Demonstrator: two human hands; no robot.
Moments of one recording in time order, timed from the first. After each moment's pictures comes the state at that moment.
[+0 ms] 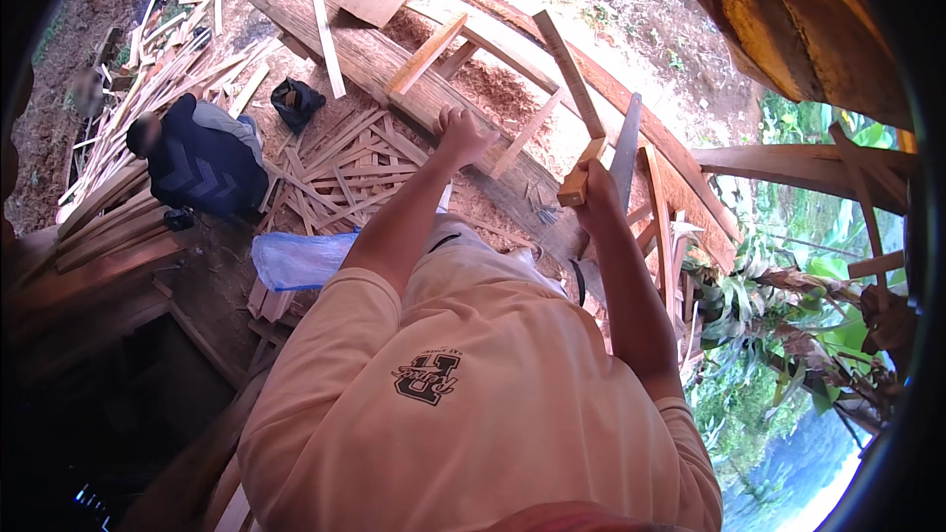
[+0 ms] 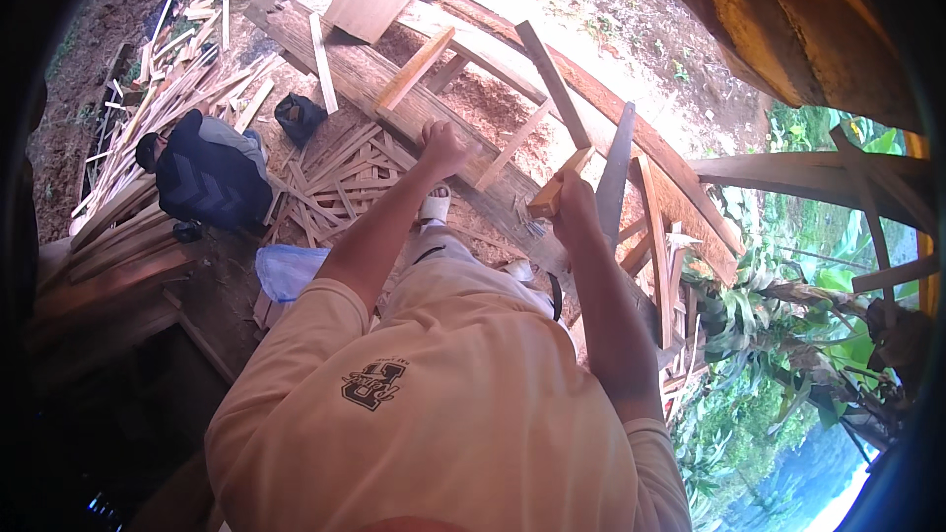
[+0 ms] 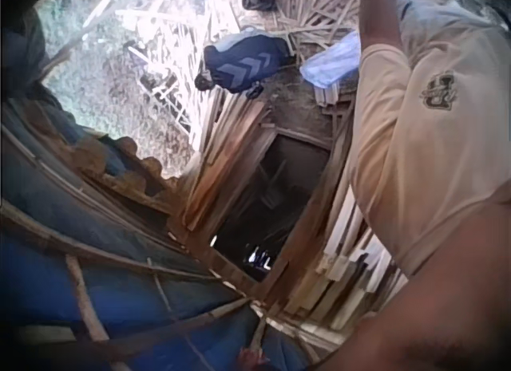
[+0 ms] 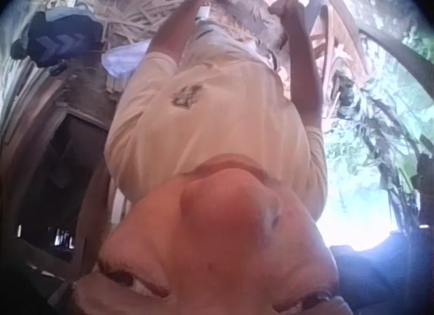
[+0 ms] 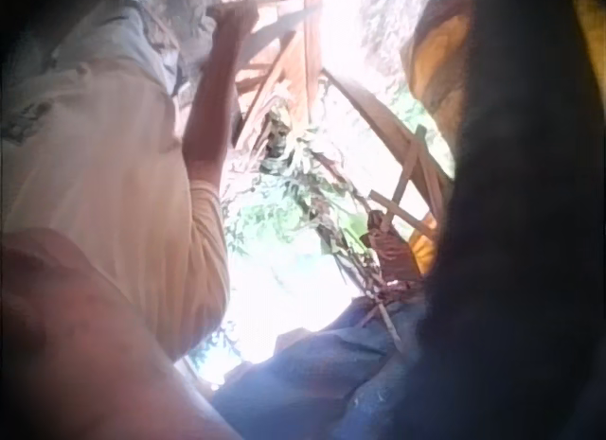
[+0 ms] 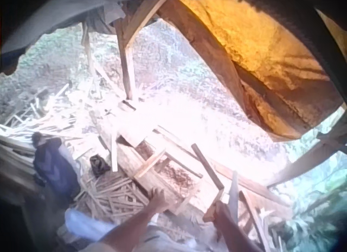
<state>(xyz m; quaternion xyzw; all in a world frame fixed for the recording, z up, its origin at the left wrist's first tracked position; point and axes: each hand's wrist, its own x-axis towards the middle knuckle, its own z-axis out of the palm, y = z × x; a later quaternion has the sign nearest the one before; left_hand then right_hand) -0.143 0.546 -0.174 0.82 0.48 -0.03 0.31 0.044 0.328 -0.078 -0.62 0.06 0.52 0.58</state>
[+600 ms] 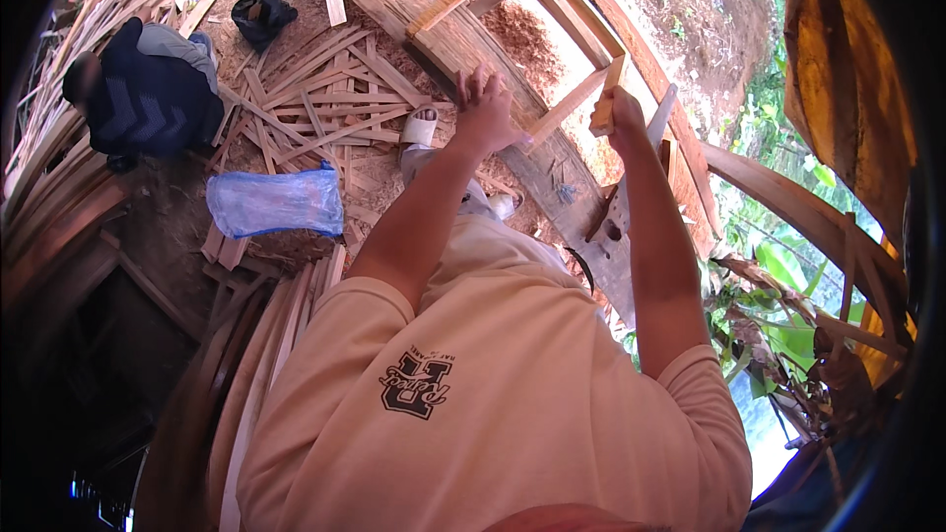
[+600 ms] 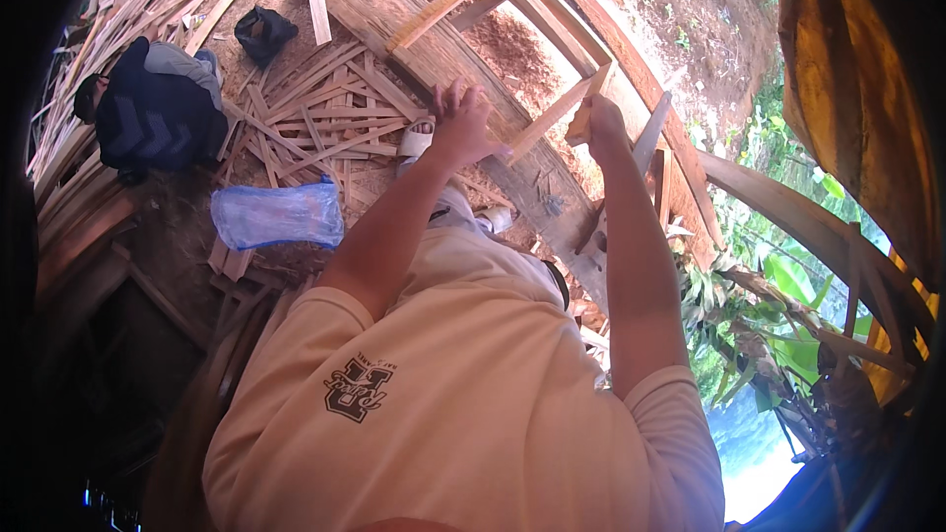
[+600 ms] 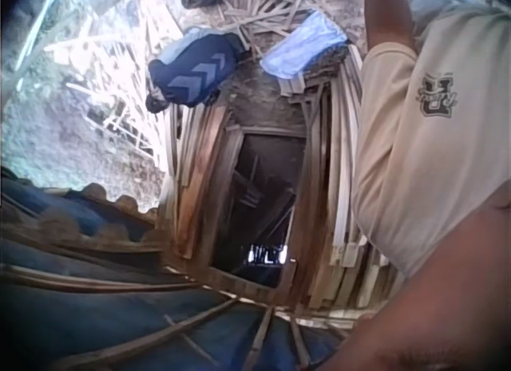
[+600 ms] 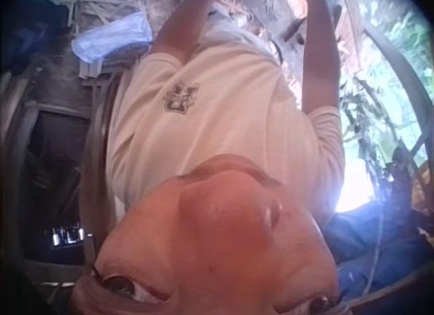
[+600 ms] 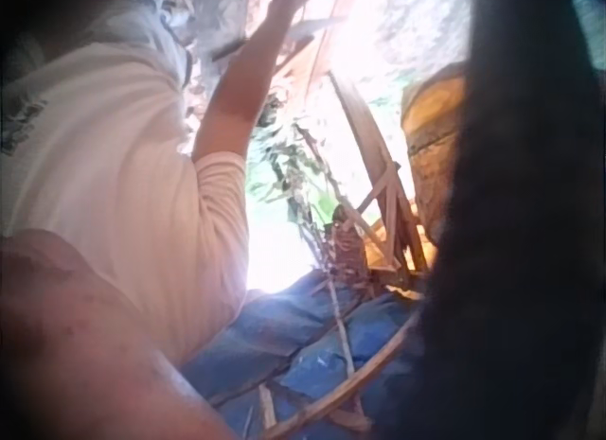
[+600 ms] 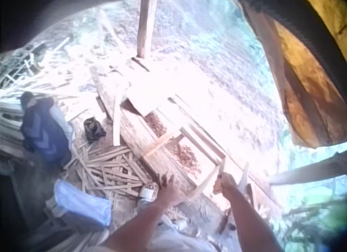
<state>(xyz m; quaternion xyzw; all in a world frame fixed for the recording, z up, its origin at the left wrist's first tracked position) -0.180 0.542 -0.197 0.88 0.39 -0.02 0.28 0.096 0.458 -0.167 -0.74 -0.05 0.49 0.46</state>
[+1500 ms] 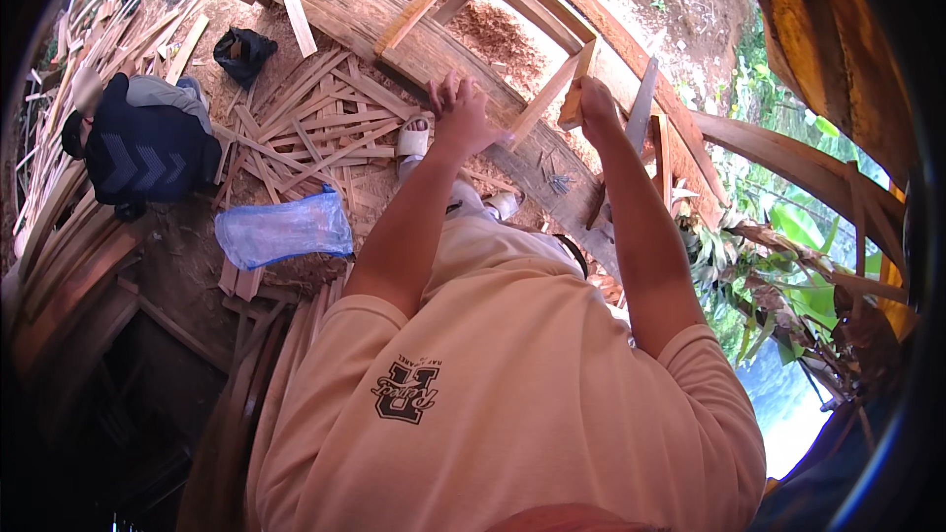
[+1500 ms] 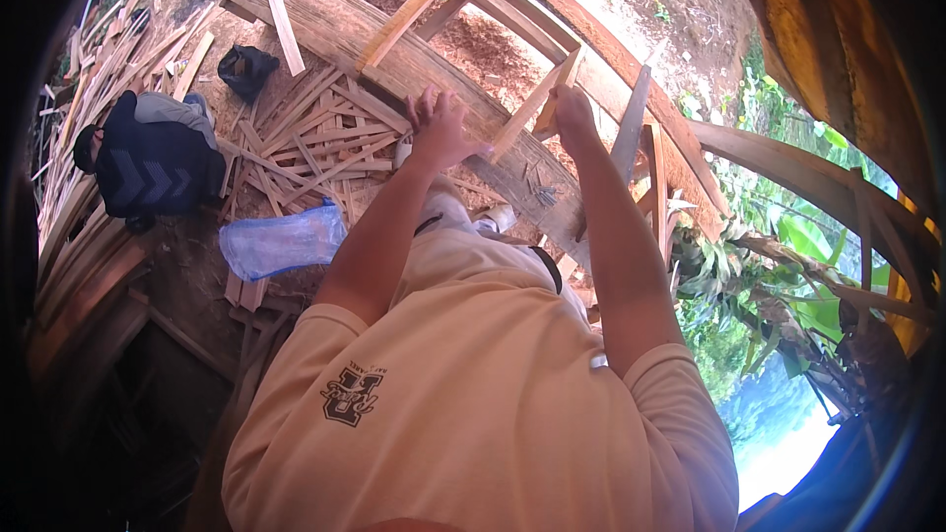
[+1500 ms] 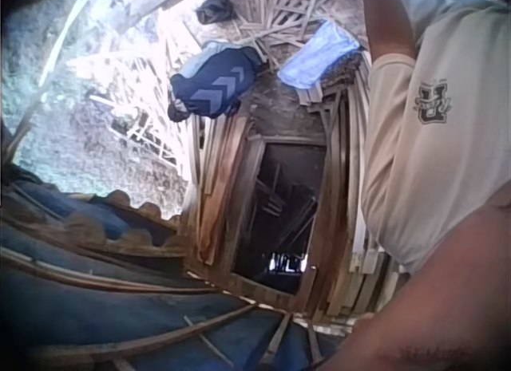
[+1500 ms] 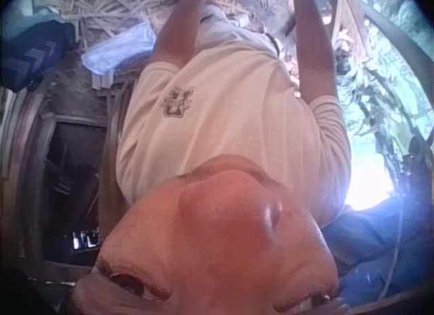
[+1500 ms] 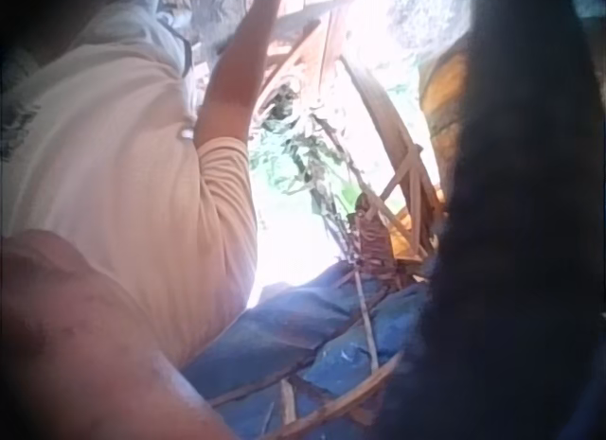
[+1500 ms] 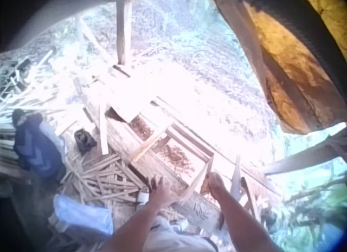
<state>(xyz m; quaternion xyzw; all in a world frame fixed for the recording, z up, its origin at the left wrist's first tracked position) -0.177 0.545 -0.184 0.88 0.38 -0.08 0.26 0.077 0.448 -0.185 -0.76 -0.06 0.43 0.49</state>
